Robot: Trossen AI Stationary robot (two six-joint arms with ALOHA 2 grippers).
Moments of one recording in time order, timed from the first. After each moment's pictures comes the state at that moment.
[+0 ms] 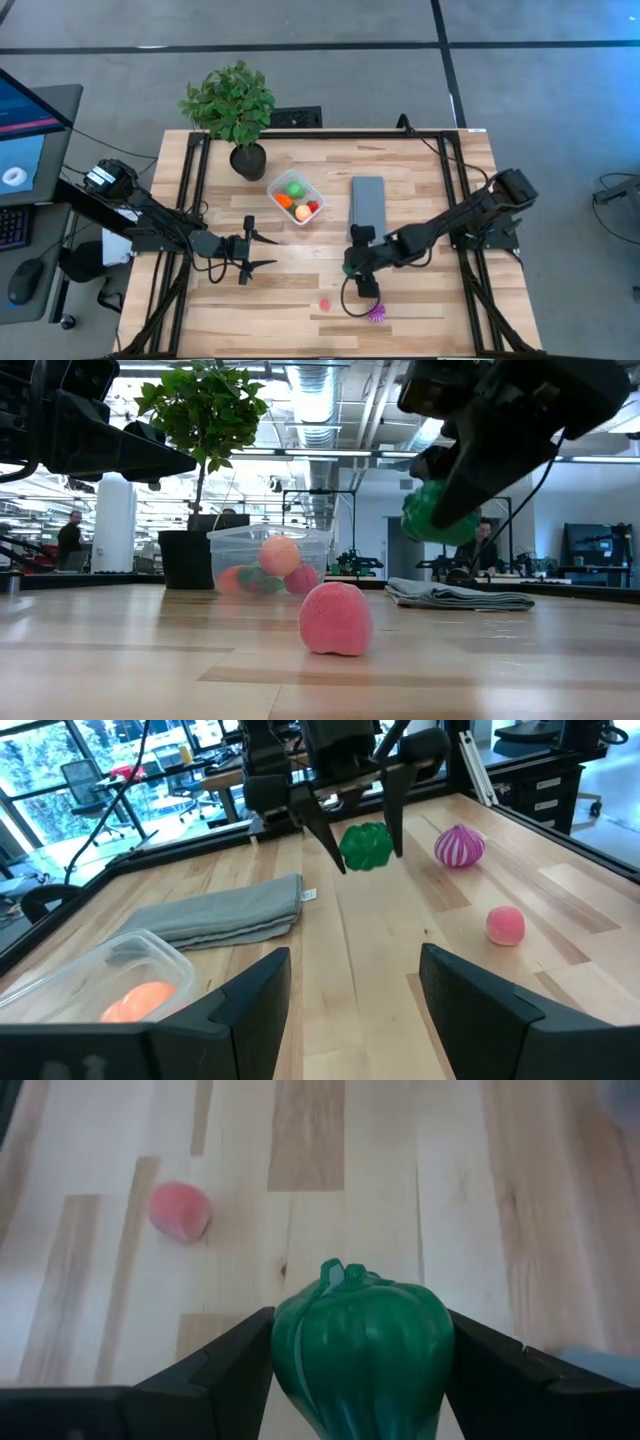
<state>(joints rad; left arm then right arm) -0.52 1.32 0.14 1.03 -0.48 0.12 0.40 1.67 0.96 -0.23 0.13 0.28</state>
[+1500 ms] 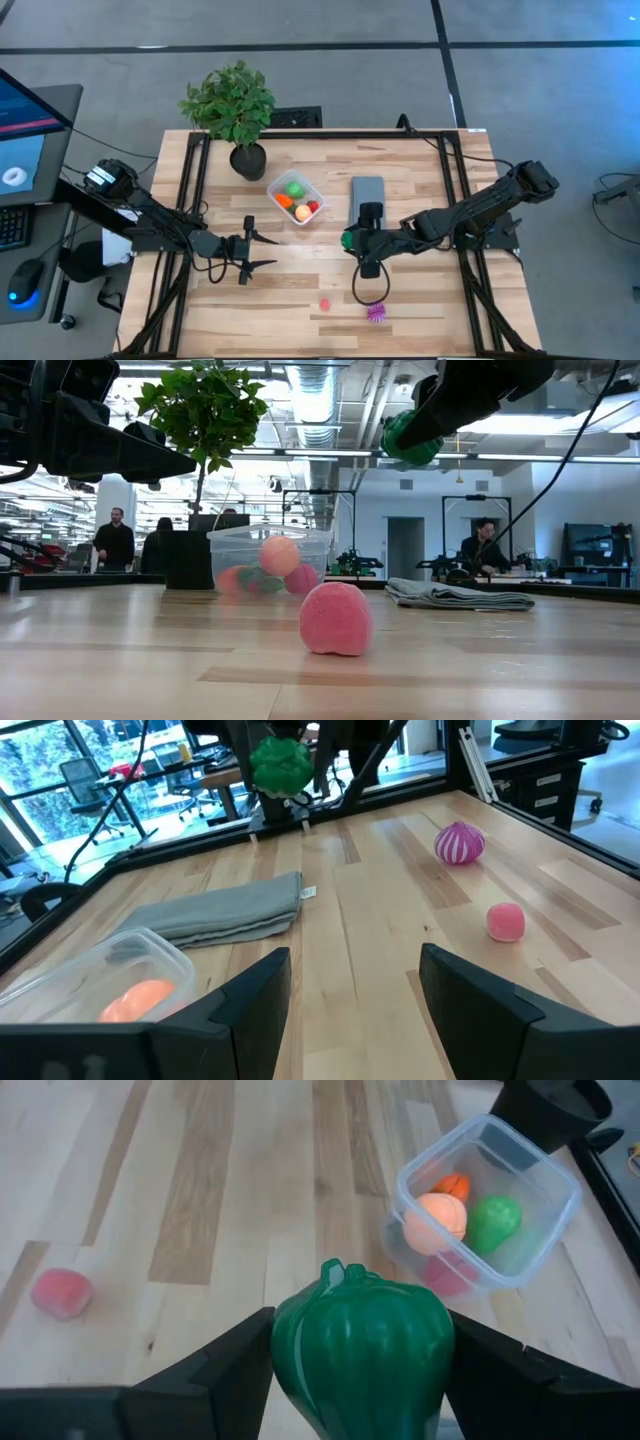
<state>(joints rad) -0.52 1.32 0.14 1.02 -0.48 0.12 0.37 1.47 0.96 -0.27 0.42 0.05</state>
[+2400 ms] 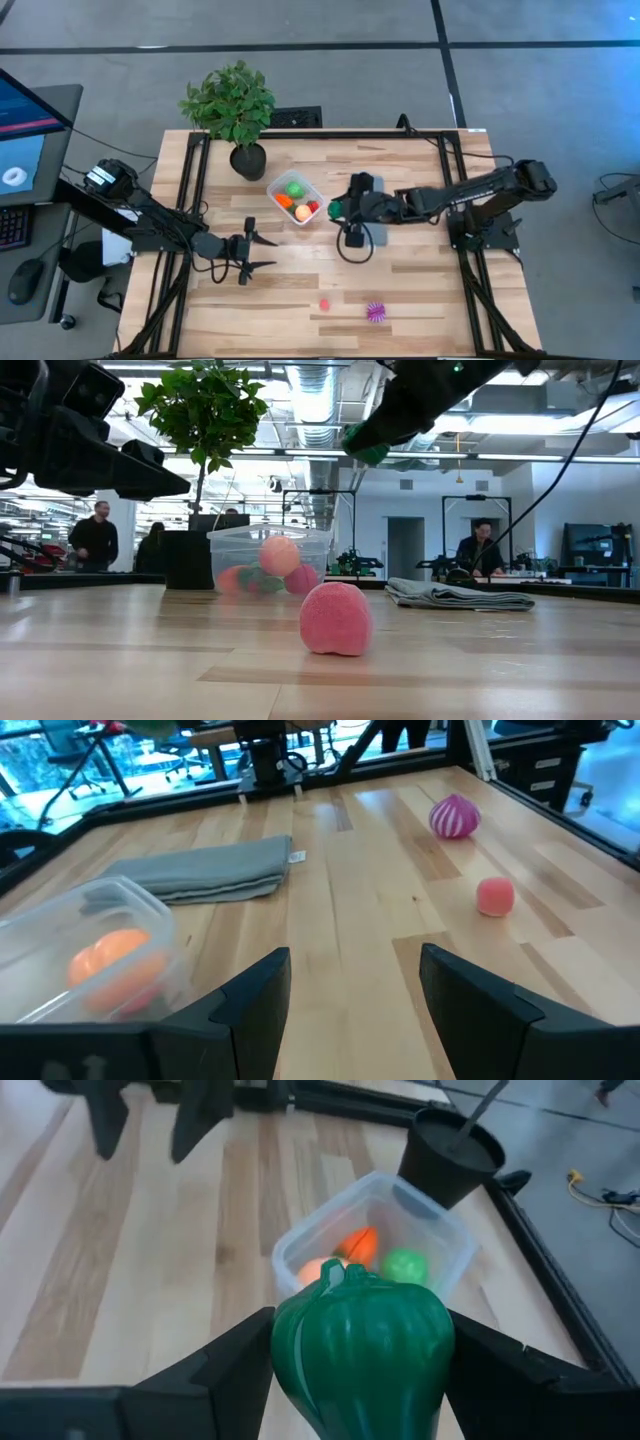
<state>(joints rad) -0.52 1.32 0.14 0.94 -0.47 0.01 0.13 1.47 0.96 -0.08 0.32 -0.12</state>
